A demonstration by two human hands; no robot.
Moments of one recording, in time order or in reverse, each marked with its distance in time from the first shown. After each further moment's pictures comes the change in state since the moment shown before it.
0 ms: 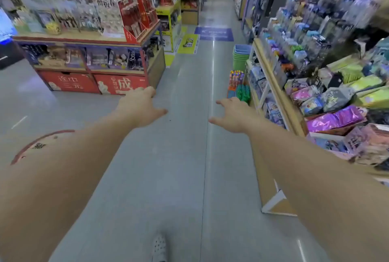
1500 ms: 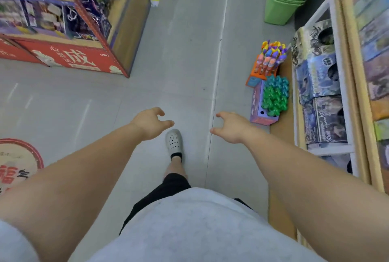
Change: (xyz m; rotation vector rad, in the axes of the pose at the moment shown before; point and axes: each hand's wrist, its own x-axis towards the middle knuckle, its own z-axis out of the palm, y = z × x) left_hand 0.834 -0.028 0.317 -0.279 -0.711 -0.377; right_hand 0.881 0.191 0.150 0.131 -0.628 0.147
